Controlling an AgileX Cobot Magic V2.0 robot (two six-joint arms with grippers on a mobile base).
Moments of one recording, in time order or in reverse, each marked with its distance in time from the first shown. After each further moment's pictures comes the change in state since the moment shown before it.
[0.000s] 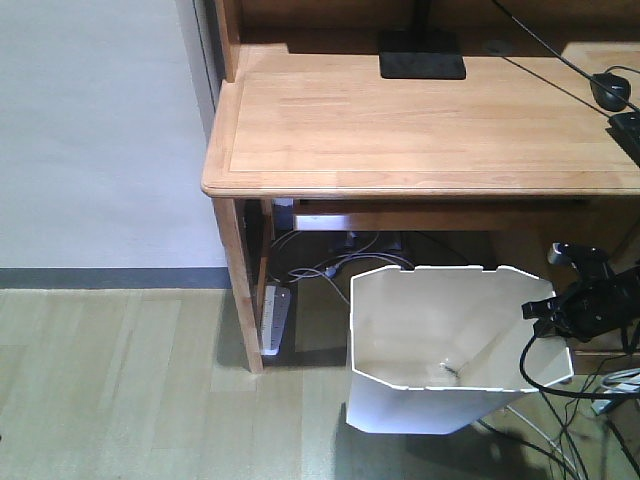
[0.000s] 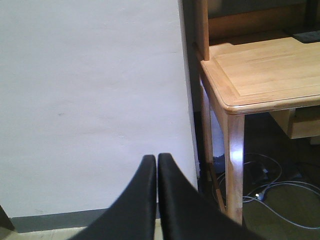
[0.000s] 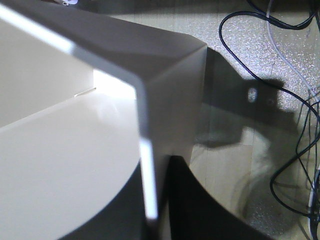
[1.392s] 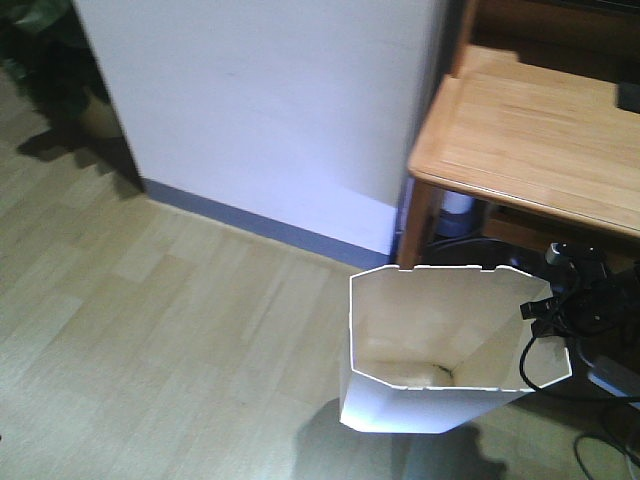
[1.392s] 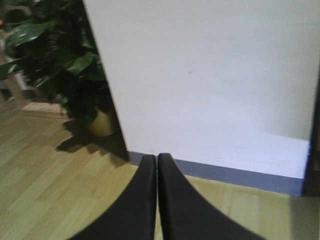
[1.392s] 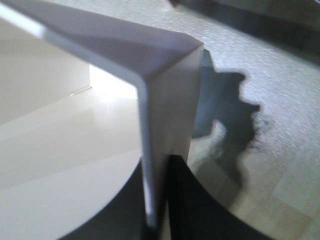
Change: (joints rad) left arm 0.000 0.000 0.000 0.000 0.000 0.000; right arm -0.001 0.000 0.000 -0.002 0.006 -0.002
